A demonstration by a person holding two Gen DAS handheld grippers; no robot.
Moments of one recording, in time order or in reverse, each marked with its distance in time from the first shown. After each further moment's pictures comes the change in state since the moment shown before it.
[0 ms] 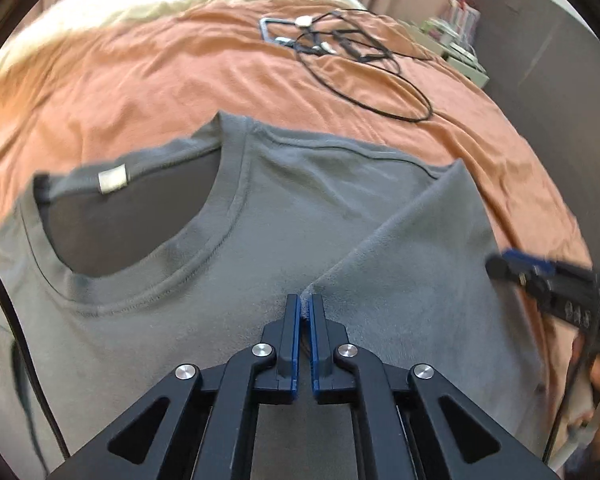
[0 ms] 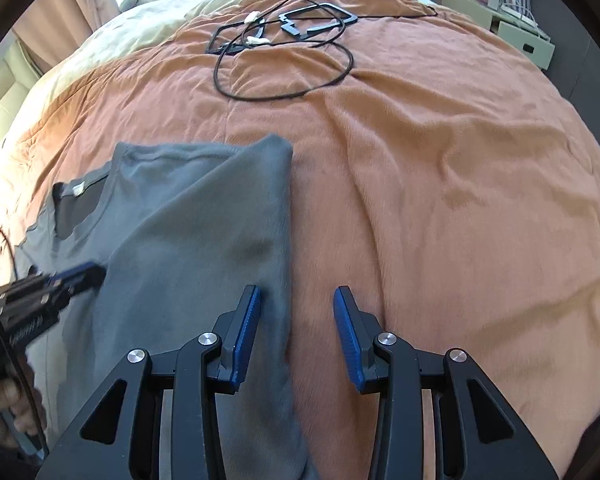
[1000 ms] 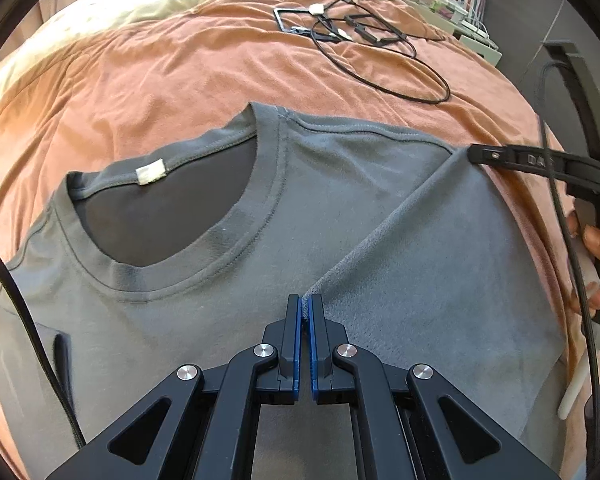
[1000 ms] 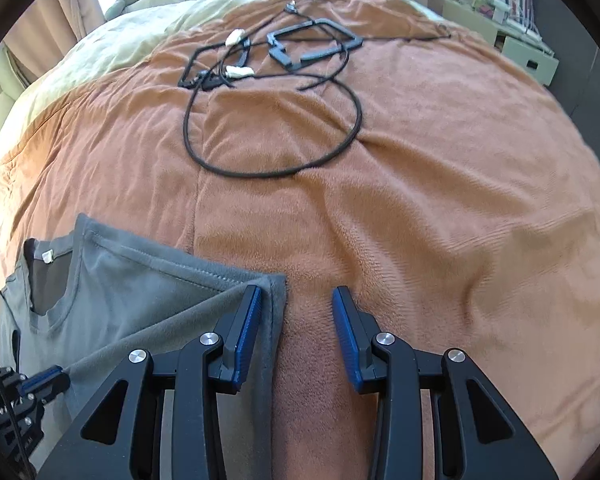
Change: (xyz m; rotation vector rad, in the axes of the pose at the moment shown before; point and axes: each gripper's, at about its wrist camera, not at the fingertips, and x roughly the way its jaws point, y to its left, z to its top) left arm -0.011 0.012 -0.003 0.014 0.074 0.086; right arm 0.033 0.004 0.064 0.003 -0.042 -0.039
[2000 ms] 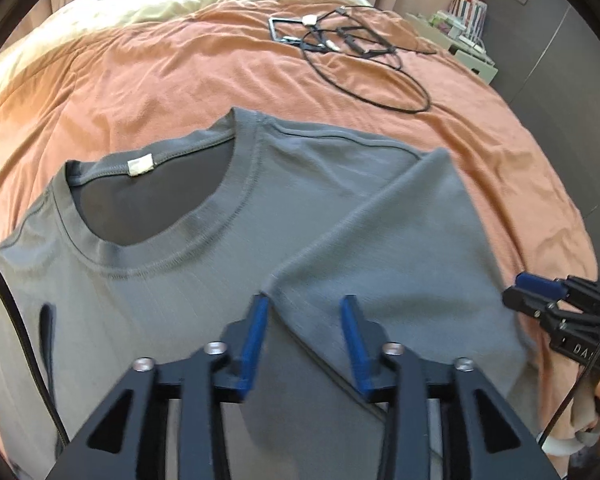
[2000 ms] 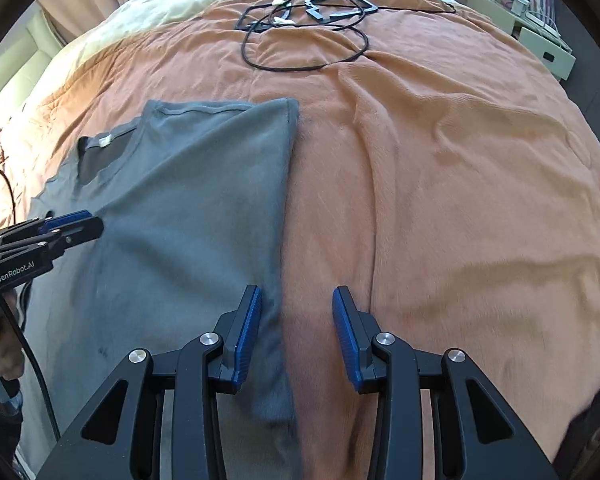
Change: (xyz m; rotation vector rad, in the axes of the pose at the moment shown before) left arm -0.017 -0.023 -0.013 -0.044 -0.034 -0.045; right arm -0.077 -0.011 -0.102 -0.096 0.098 0.094
